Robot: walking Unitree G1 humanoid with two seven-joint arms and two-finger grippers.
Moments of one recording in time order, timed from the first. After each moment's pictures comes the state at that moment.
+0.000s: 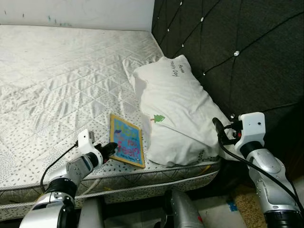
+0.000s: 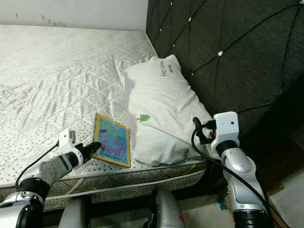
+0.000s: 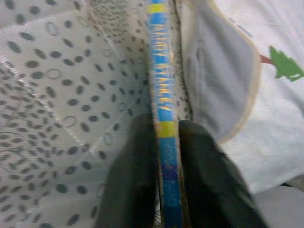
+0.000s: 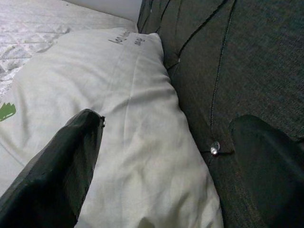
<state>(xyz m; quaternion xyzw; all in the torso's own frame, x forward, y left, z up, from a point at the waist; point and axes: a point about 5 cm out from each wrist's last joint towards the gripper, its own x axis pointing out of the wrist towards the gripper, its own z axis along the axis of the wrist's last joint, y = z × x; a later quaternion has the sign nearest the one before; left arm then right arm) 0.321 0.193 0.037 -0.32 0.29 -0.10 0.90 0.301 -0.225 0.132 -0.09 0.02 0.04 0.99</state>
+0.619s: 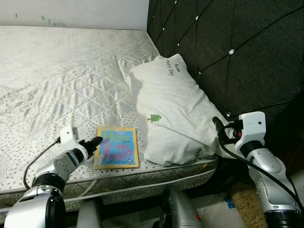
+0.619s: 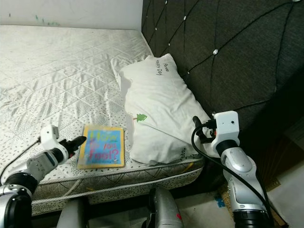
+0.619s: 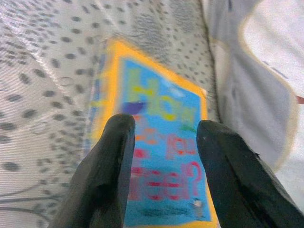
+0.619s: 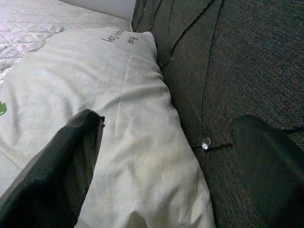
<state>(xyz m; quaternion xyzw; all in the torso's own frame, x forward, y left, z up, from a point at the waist) 0.326 0.236 0.048 -0.27 0.26 -0.02 0.92 0.301 -0.225 0.133 -0.09 0.02 0.04 0.99</state>
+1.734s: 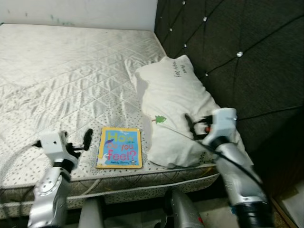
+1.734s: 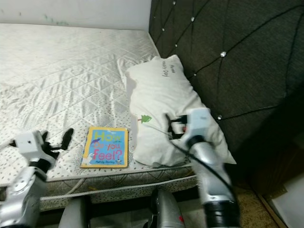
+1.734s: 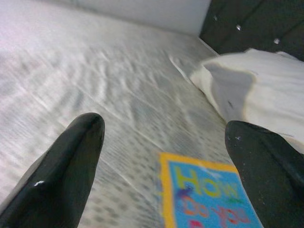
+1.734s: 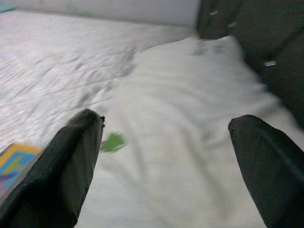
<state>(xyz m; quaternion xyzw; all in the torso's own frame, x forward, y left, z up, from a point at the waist) 0.267 0.231 0.096 -0.06 0.00 0.02 1.00 0.317 -0.142 0.126 0.01 0.03 0.14 0.99</state>
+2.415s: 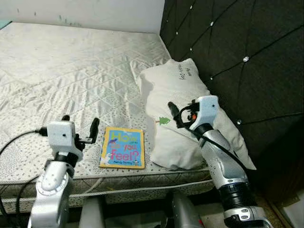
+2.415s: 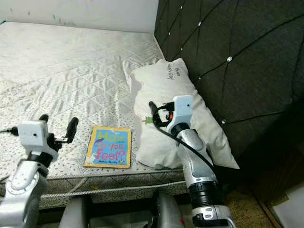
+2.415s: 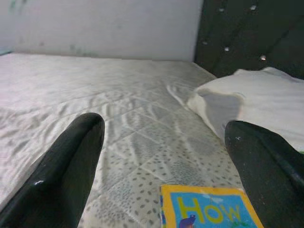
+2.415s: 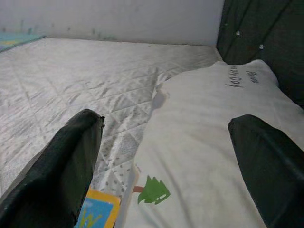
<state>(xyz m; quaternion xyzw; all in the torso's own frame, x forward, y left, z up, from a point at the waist) 0.263 0.203 0.127 0.01 -0.05 0.00 1.00 0.343 -0.120 0.145 0.06 -0.01 0.15 0.99</state>
